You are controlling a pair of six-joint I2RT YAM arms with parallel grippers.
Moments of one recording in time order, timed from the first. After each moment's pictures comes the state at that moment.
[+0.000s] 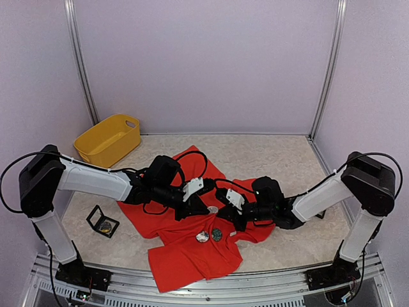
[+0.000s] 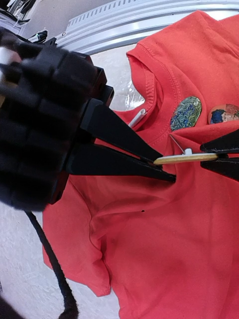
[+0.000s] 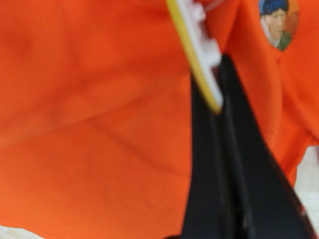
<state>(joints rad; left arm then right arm) -0.86 1.74 0.95 0.09 0.54 0.34 0.88 1.75 0.61 0.67 -0.33 -0.23</state>
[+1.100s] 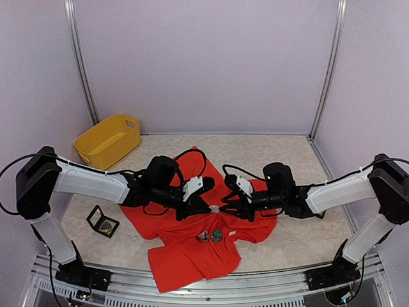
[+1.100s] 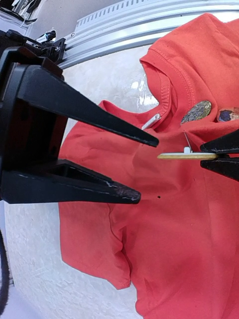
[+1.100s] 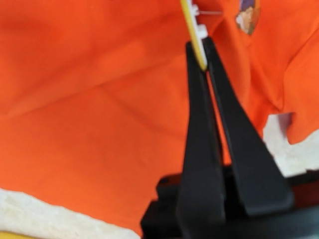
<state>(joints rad) -0.88 1.71 0.92 0.16 0.52 0.31 0.82 1.56 0.64 0.48 -0.49 -0.24</state>
